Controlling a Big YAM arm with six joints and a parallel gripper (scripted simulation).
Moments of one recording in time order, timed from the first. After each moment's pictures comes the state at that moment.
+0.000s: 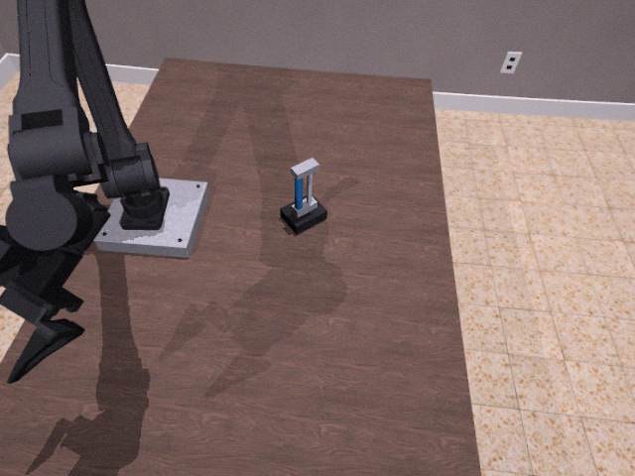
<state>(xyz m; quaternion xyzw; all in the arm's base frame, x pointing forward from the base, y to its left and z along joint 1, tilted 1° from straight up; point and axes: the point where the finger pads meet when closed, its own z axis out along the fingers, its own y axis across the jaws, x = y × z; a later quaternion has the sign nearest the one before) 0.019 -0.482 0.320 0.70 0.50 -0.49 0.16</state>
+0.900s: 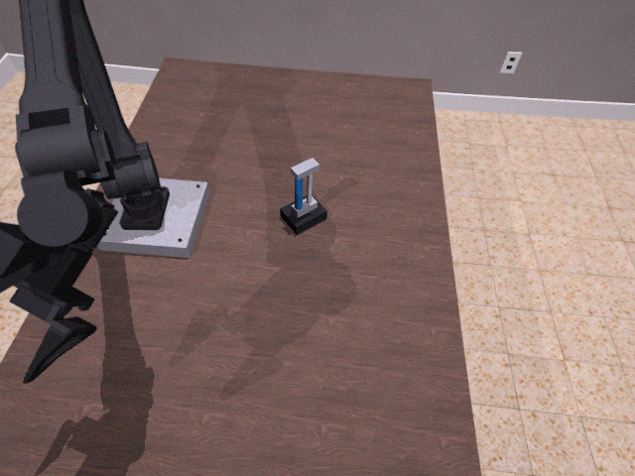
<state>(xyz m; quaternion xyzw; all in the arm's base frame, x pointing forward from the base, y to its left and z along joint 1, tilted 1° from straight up) 0.034 -0.484 0.321 0.69 0.51 -0.48 0.17</state>
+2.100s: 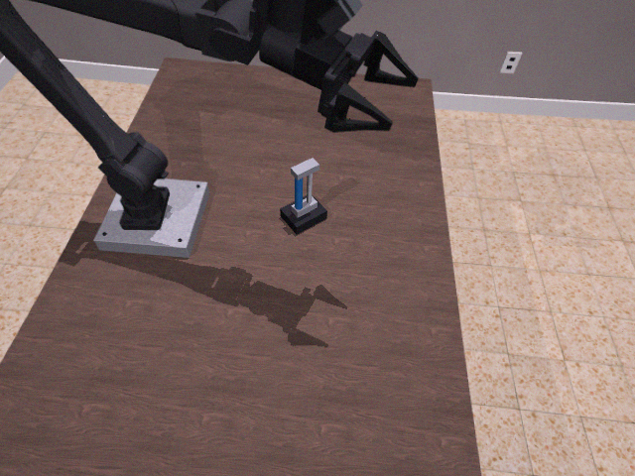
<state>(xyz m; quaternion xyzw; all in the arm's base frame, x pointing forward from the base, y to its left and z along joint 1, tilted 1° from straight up) 0.491 -0.185 0.443 0.19 0.74 -0.13 0.64</state>
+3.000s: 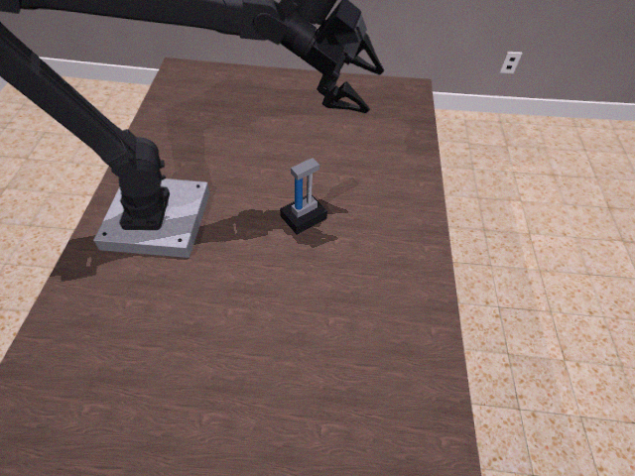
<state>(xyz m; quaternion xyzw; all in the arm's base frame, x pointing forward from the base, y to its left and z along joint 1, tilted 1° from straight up) 0.493 0.059 0.294 0.20 0.85 0.03 0.49</state>
